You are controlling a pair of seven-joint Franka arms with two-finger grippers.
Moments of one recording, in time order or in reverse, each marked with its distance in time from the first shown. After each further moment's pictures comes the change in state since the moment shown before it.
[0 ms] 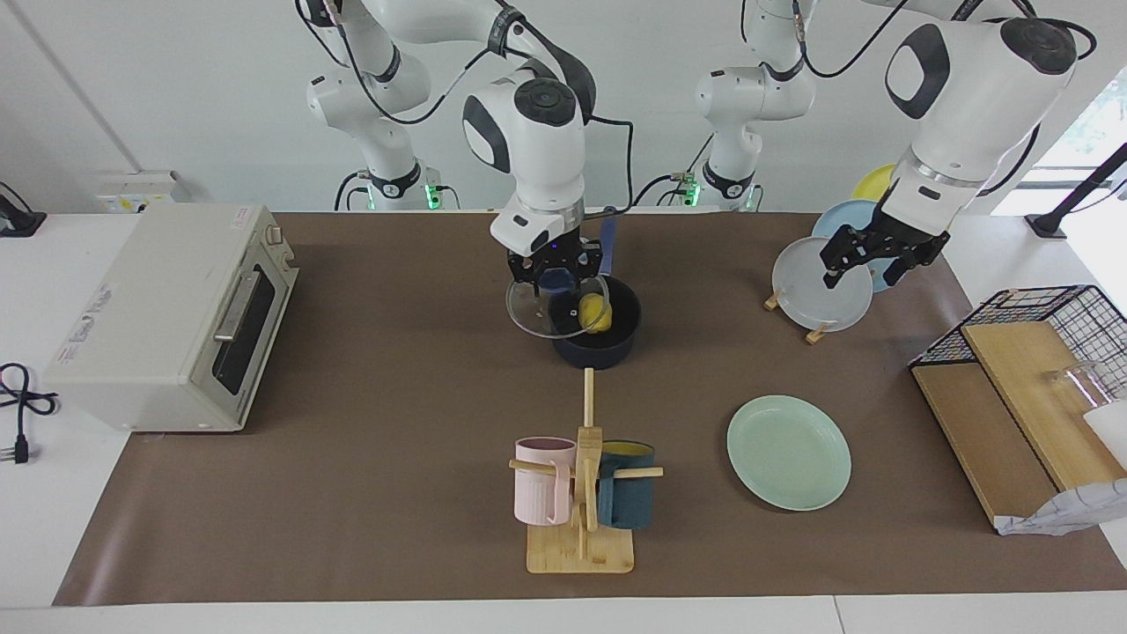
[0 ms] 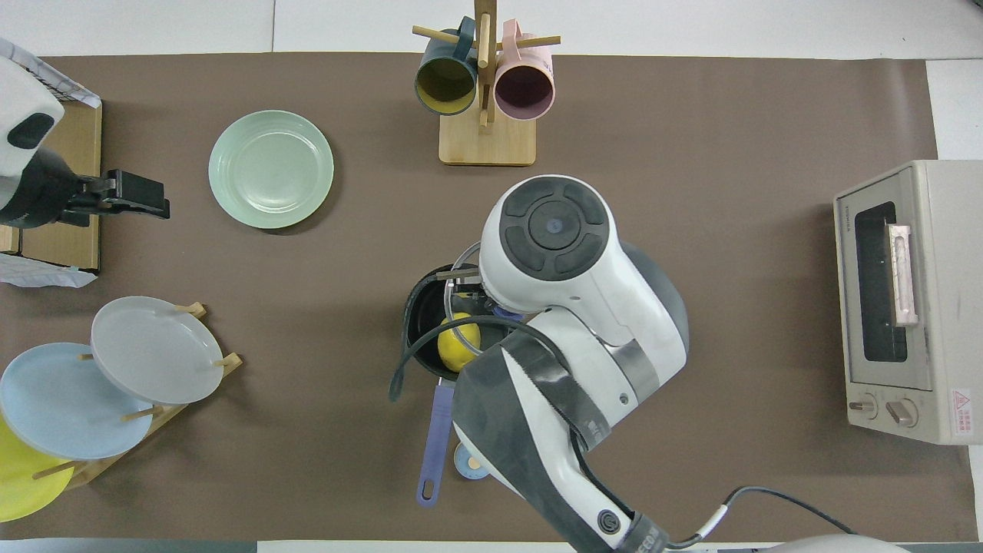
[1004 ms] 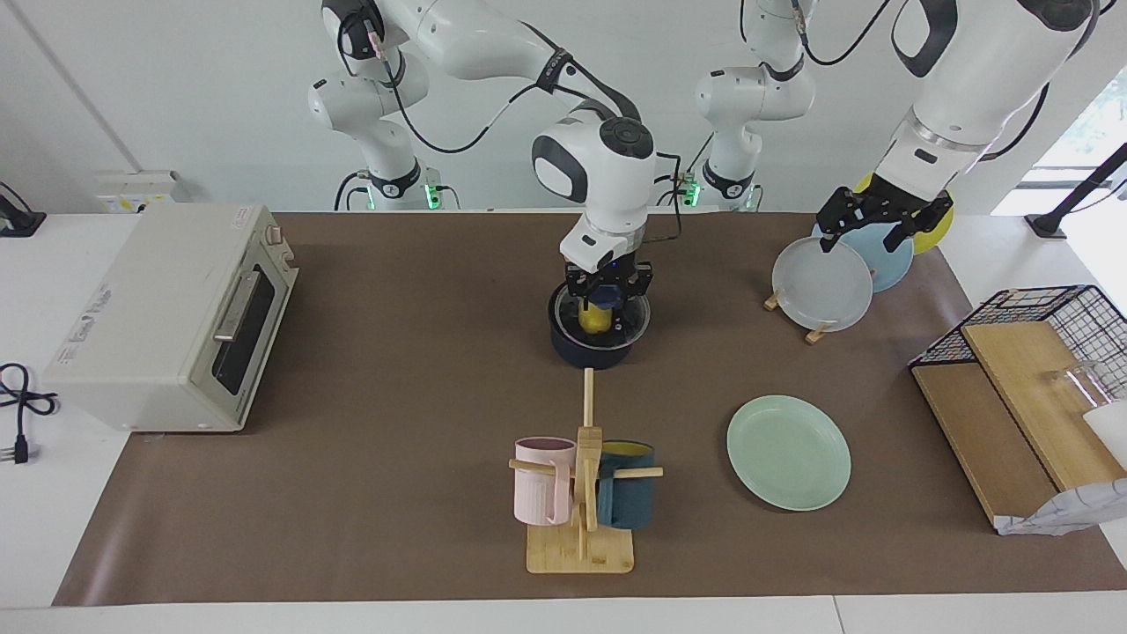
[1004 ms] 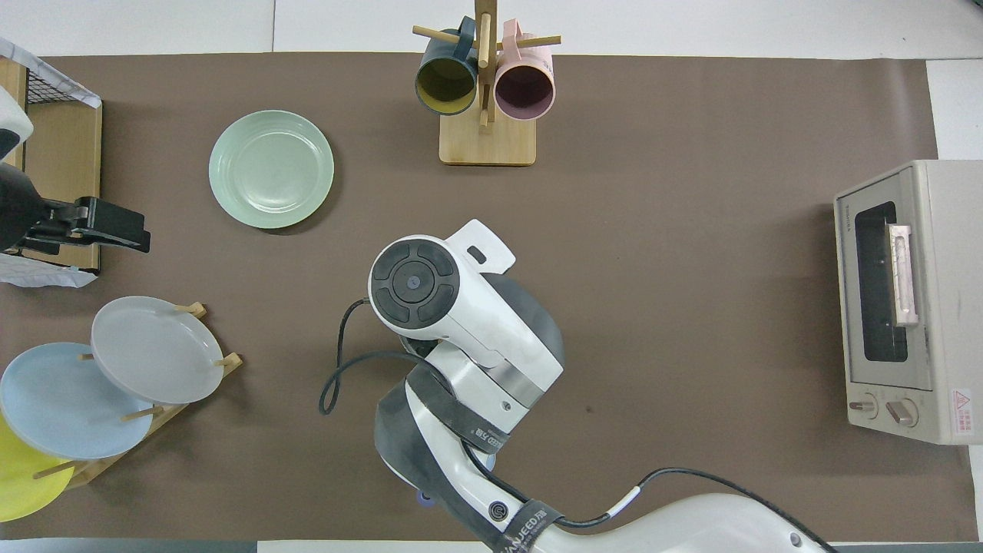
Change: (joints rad) left arm -0.031 -0.049 -0.015 0.031 0.005 -0.102 0.000; right arm 0.017 0.080 -0.007 0.045 -0.079 0.042 0.050
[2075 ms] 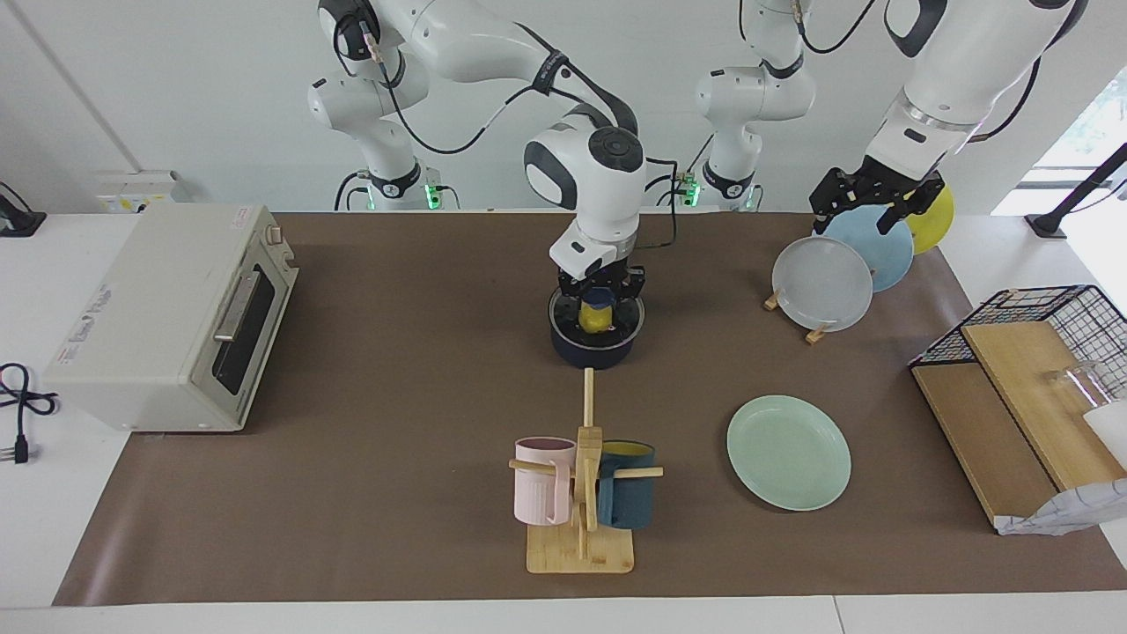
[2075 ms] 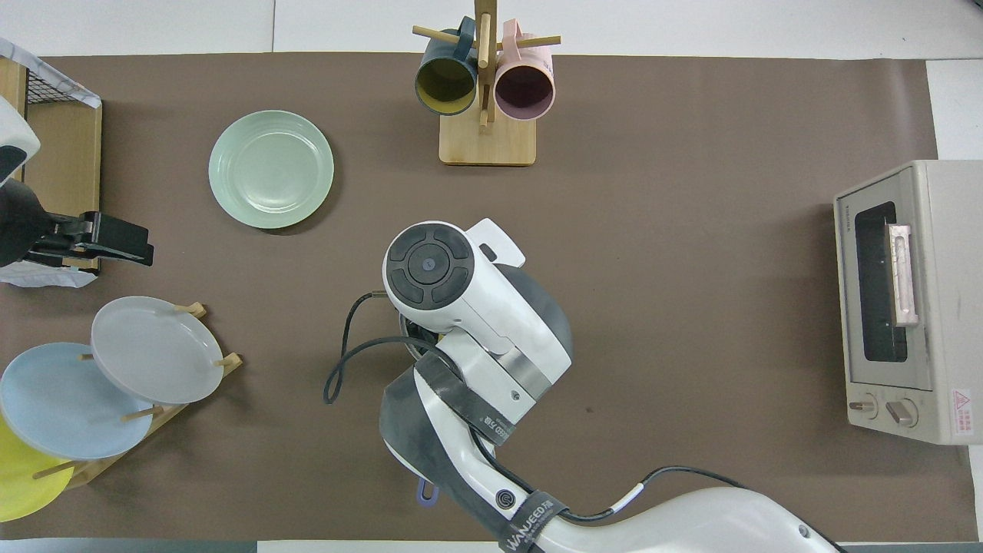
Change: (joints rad) left arm -0.009 -0.017 0.004 -0.025 0.001 -0.006 0.000; right arm -0.016 0.000 0.000 -0.001 0.055 -0.034 0.013
